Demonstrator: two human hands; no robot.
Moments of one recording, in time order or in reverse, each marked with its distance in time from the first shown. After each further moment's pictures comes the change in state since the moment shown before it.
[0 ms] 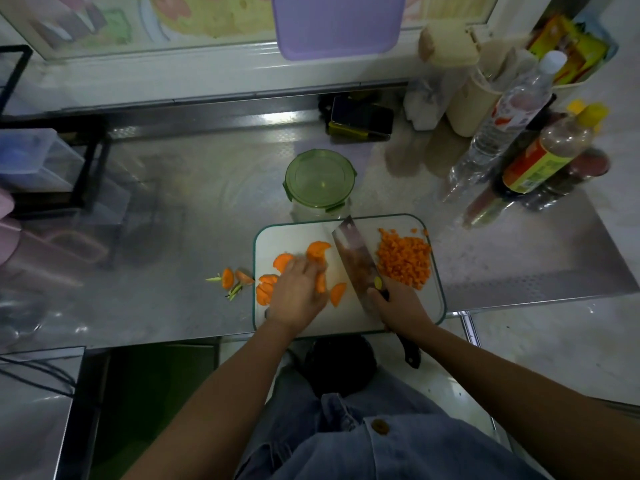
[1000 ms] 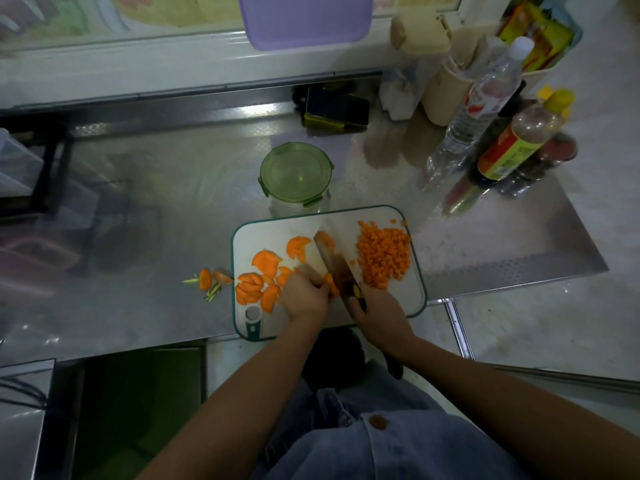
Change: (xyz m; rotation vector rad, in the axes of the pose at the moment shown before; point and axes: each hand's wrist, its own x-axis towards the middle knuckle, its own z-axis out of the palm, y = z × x) left_hand 0.009 0.055 0.026 -0.339 -0.043 -0.673; right_hand -0.025 -0.003 0.009 -0.161 -0.011 -0.041
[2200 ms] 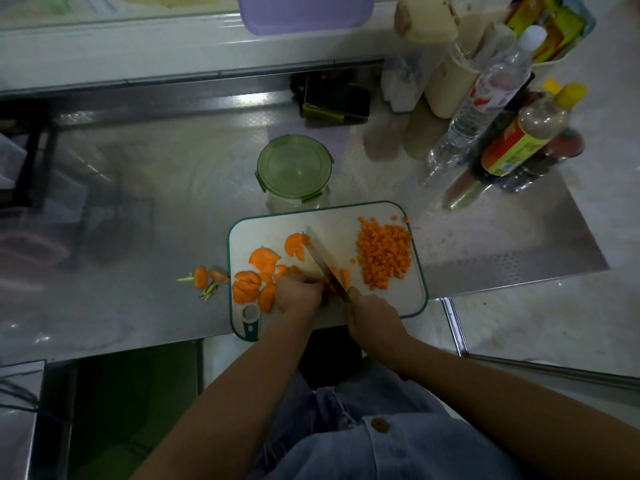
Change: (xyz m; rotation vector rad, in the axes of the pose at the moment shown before) left_hand 0.015 -0.003 0.002 -0.302 -0.093 -0.248; right_hand -0.002 -0.013 0.005 -0.321 -0.124 -0.013
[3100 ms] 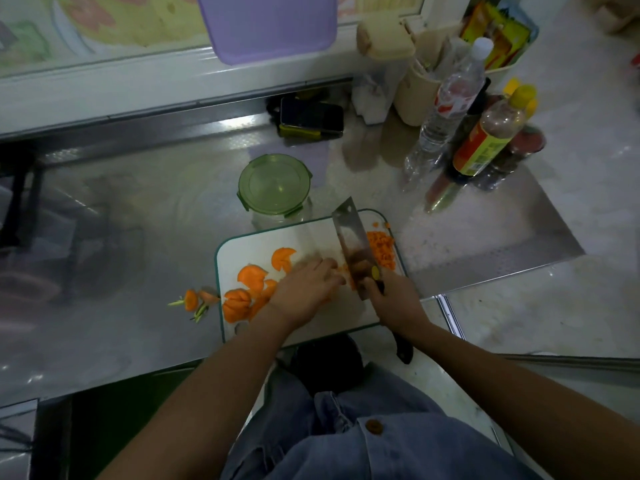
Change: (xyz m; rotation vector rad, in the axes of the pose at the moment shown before) left_hand 0.011 0.022 -0.013 1.093 -0.202 1.412; right_hand 0.005 0.044 -0.030 0.472 0.342 0.143
